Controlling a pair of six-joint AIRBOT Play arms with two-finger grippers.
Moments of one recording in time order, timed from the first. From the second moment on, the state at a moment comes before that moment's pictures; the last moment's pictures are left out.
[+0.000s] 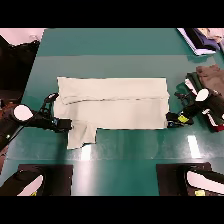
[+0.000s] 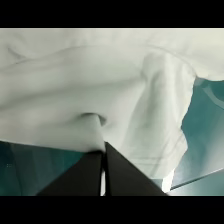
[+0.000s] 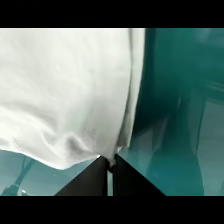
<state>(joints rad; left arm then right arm) -0.13 -0.91 0.62 1.12 -1.10 -1.54 -0.08 -1.30 0.83 -1.33 1.30 1.55</state>
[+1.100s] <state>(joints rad) -0.13 -0.59 0.77 1.05 -1.28 -1.58 -0.22 -0.79 0.89 -1.41 1.60 1.55</state>
